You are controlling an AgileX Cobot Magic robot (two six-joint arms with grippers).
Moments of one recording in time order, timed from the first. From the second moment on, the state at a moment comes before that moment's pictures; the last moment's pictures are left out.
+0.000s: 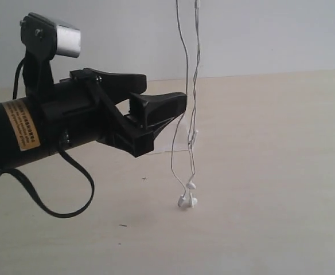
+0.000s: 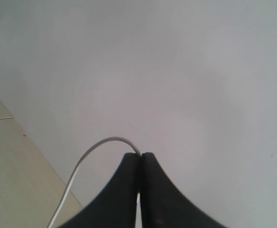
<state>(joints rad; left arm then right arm) -0.58 1.41 -0.65 0.44 -0.58 -0.51 0.75 1.32 -1.80 -0.08 0.63 -0.40</state>
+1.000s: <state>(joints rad) -0.60 1.57 -0.75 0.44 -0.58 -0.51 0.75 1.32 -1.80 -0.08 0.62 -0.40</state>
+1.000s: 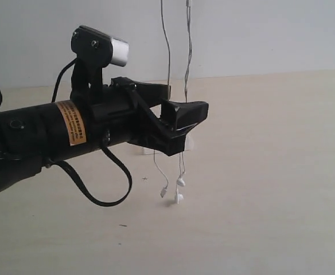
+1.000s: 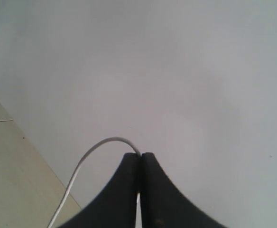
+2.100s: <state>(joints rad) -0.60 1.58 -0.77 0.41 -0.62 -0.47 0.75 1.32 -1.80 -0.08 0.62 -0.39</state>
